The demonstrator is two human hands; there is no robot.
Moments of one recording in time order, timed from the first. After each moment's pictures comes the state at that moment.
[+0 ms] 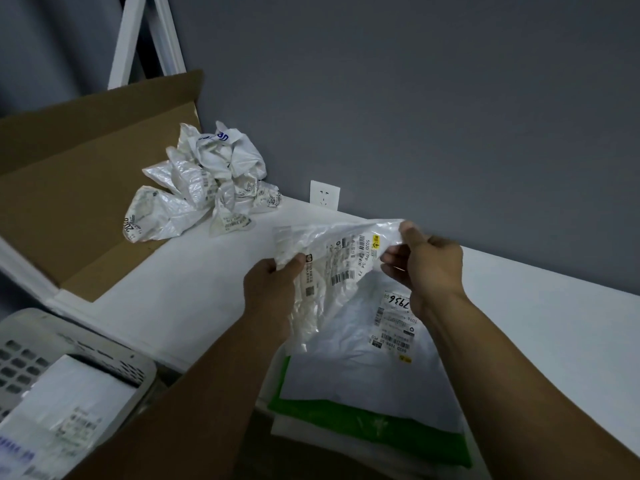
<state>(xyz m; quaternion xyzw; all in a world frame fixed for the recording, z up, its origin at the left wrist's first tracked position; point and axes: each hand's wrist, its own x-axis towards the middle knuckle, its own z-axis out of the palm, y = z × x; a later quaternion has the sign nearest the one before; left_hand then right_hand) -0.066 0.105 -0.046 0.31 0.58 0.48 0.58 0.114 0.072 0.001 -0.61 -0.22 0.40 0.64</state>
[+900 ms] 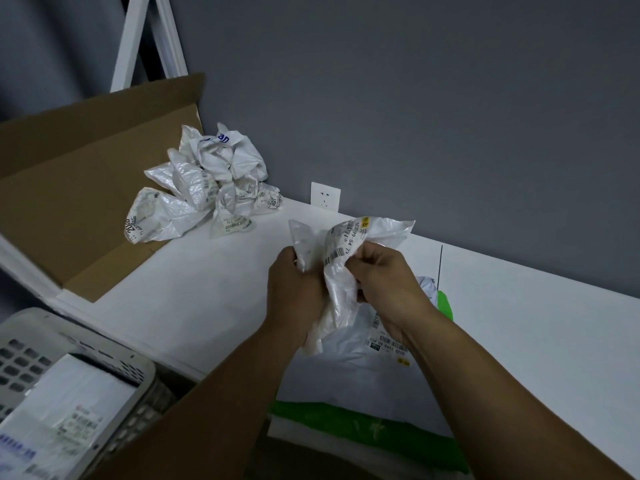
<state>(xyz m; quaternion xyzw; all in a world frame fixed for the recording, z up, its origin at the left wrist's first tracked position) -0.042 0.090 -0.032 0.52 0.58 0.46 0.43 0.082 0.061 -0.008 -0.59 -0.41 0.48 0.50</state>
